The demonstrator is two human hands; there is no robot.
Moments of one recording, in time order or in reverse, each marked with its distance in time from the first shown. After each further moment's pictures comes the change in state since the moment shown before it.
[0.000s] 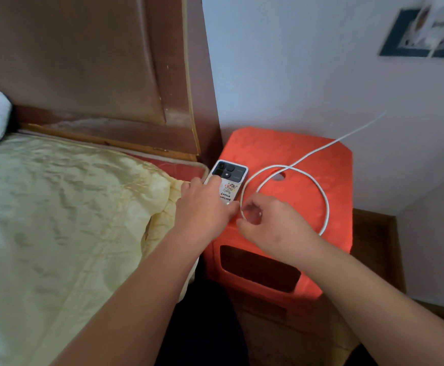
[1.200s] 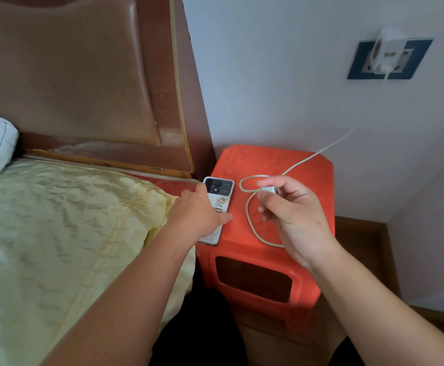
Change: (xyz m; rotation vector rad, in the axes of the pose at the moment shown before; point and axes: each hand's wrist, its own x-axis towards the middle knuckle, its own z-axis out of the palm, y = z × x) left_hand 0.017 0.009 -0.020 0.098 -0.210 -0.153; right_hand -0.011 -0.015 -0.043 1.046 0.261 -0.006
